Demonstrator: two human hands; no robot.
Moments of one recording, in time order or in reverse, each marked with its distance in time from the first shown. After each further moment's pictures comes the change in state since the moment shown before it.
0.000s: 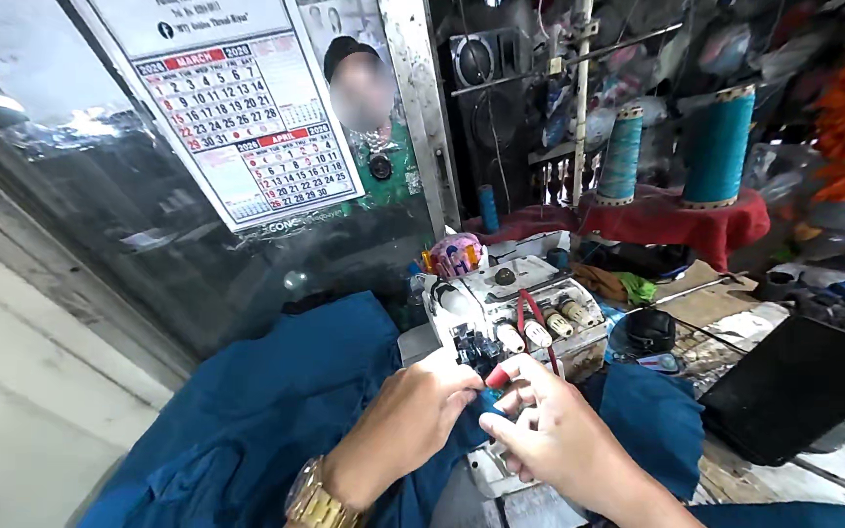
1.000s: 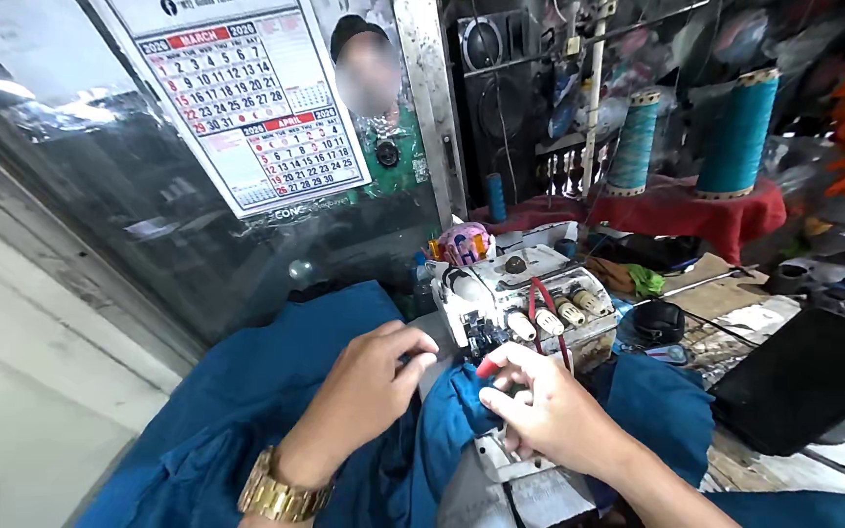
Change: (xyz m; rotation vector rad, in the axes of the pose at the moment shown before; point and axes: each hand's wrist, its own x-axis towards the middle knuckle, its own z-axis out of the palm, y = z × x) left_hand -0.025 -0.015 -0.041 -0.072 0.239 -0.186; right_hand 0.016 0.004 0.005 -0.032 -0.127 -0.004
